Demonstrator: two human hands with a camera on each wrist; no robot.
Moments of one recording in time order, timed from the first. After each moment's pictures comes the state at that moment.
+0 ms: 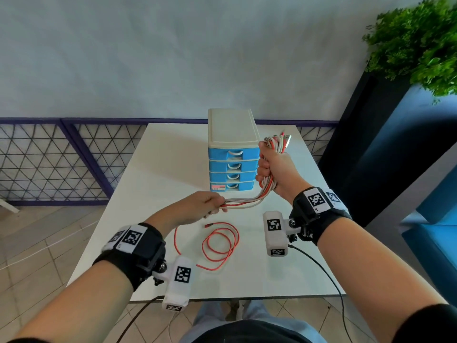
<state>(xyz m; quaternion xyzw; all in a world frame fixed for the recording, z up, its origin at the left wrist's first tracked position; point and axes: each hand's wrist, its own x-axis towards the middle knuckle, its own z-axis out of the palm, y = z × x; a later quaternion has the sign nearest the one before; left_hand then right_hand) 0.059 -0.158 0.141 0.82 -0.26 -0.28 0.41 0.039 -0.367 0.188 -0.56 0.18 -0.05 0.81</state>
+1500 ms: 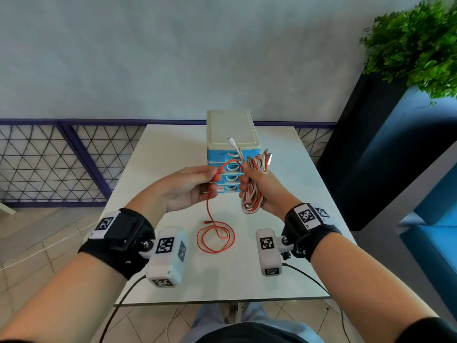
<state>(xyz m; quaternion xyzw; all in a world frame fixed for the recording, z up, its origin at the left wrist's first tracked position) 0.067 -0.158 0.195 0.57 -0.06 -0.37 0.73 0.028 -0.348 0.159 -0.54 0.12 0.04 0.83</state>
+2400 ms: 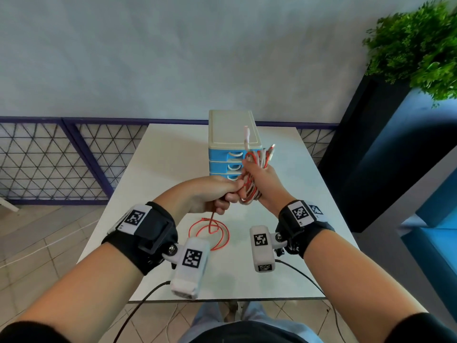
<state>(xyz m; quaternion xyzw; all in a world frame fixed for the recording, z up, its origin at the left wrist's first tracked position) 0.048 -0.191 0.201 0.70 -0.14 -0.45 0.54 0.033 -0.339 0.164 -0.62 0.16 -0.05 0.76</state>
